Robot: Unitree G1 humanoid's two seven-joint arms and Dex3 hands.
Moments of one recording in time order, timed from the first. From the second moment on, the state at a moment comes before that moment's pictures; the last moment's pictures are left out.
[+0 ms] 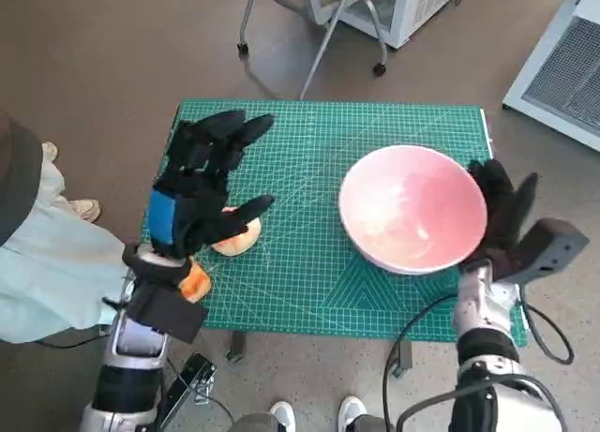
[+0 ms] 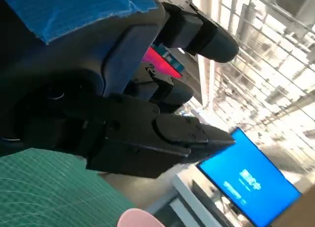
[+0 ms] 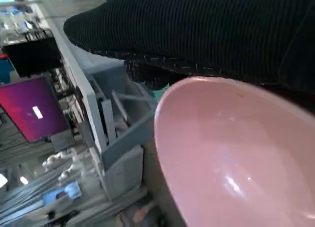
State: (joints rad) left arm -0.32 0.27 0.03 0.06 0.27 -0.45 0.03; right arm -0.80 -0.14 -0.47 1.28 0.29 -0.47 0.16
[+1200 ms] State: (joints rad) left arm -0.11 0.41 0.19 -0.12 0.29 -0.41 -0.01; right arm -0.96 -0.08 -0.38 1.31 0.17 -0.40 0.08
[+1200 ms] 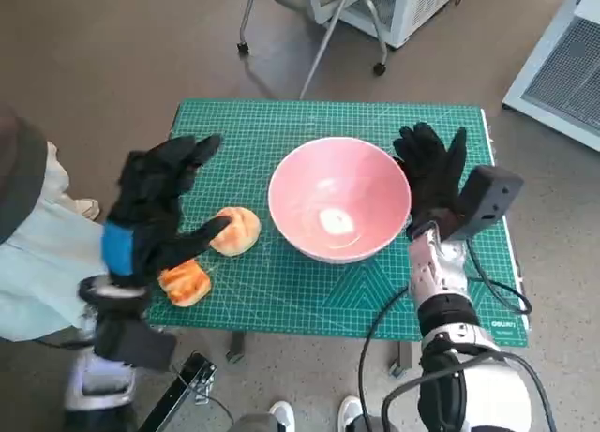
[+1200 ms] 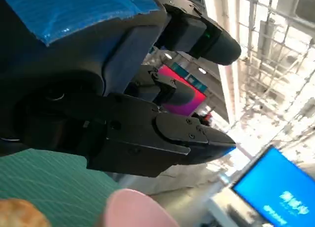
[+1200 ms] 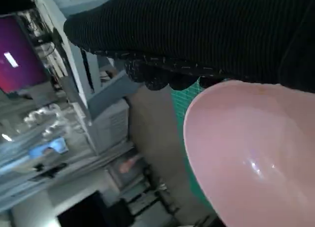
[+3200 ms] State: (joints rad) left arm -0.43 1.03 -0.14 0.41 0.57 -0.75 -0.47; right arm -0.71 -0.21 -0.13 0.72 0.08 -0.81 0.23
